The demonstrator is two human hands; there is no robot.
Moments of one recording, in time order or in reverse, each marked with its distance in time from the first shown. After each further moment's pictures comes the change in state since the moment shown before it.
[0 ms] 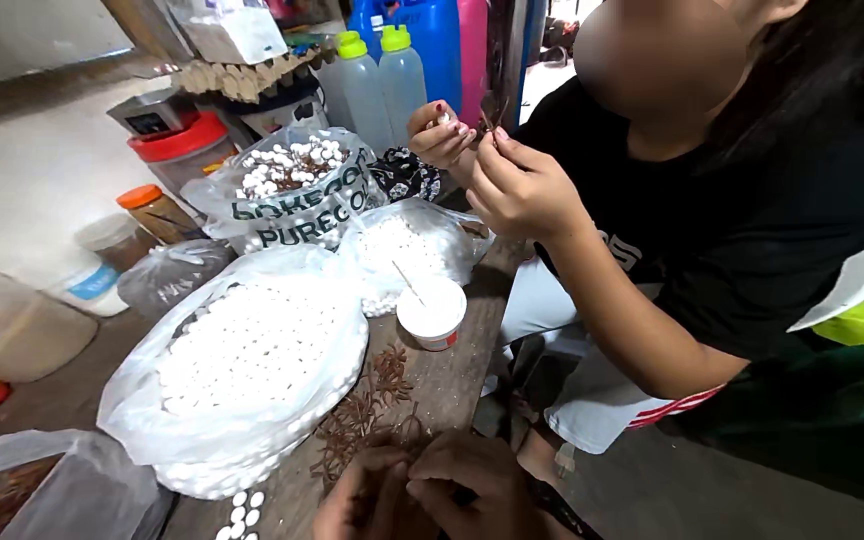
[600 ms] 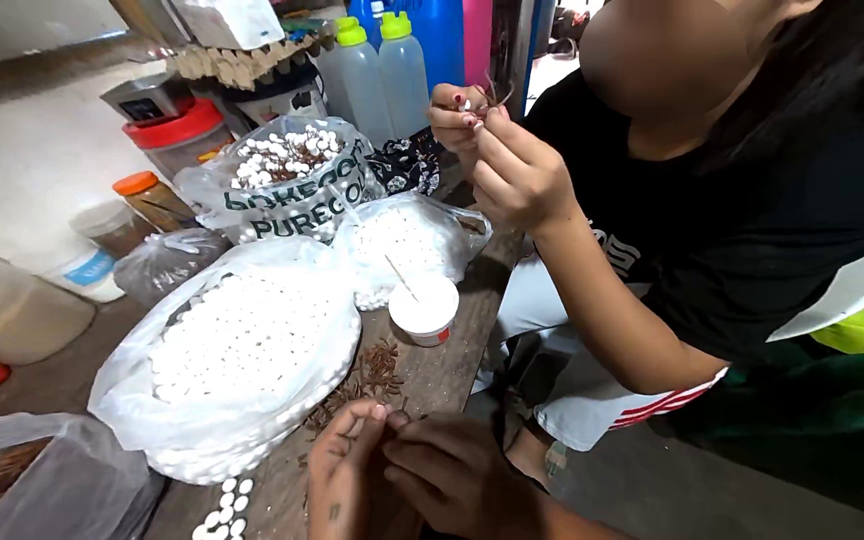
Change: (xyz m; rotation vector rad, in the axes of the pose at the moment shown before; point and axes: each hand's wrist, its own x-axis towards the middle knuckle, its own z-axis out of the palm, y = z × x) left_hand 0.032 -0.002 0.017 -0.302 0.163 -0.287; right_hand 0.008 0.016 -0.001 -0.288 -0.026 -0.283
